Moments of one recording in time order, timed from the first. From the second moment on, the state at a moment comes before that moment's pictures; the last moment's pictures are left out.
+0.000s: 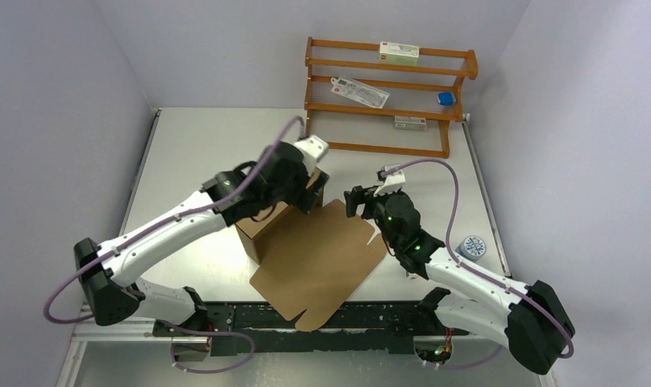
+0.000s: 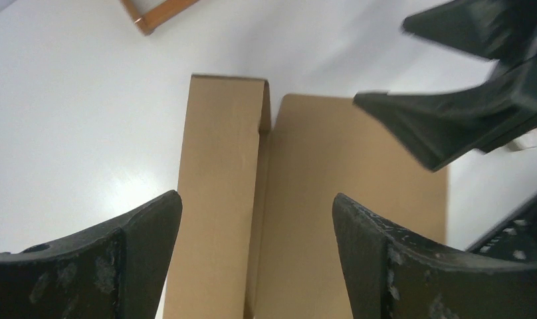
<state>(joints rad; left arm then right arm) -0.89 1.34 1.35 -0.60 -0.22 -0.10 0.71 1.01 0.46 0.39 0.34 0.19</state>
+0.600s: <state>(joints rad) -1.22 1.79 1.53 -0.94 -1.07 -0.24 0.70 0.86 0.35 0.39 0.46 0.26</state>
